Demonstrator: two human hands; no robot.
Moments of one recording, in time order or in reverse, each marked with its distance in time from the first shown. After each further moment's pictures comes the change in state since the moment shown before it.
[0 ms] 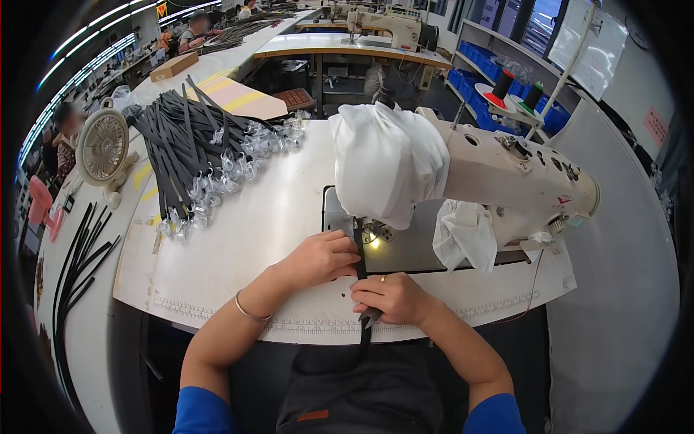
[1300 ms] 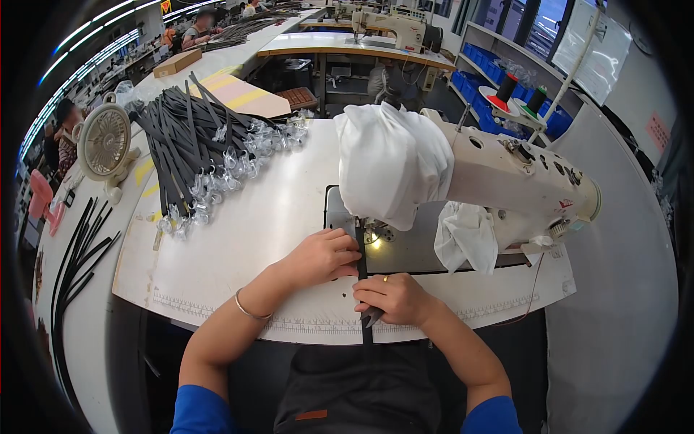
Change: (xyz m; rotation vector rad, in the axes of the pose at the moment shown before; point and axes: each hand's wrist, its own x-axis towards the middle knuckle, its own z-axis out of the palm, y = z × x) left_hand 0.000 0.002 -0.003 0.055 -0.032 -0.035; right_hand 0.000 0.000 -0.001 -0.011 -0.002 0.001
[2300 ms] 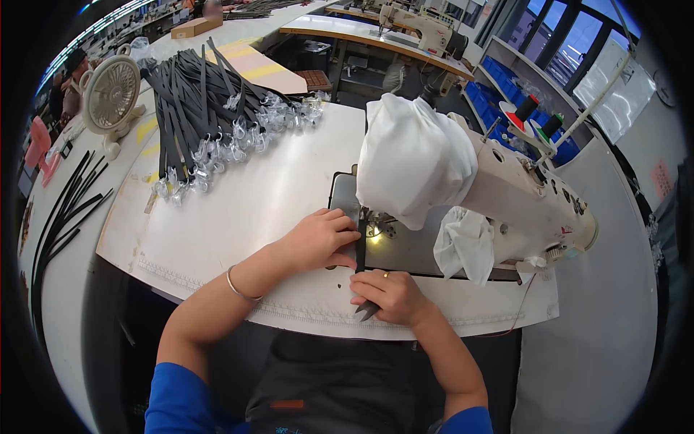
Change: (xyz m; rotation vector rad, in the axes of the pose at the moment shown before) left_hand -0.005 -0.001 -0.001 0.047 -0.018 -0.175; right_hand 0.003 -0.002 -0.004 -0.064 -0.061 0.020
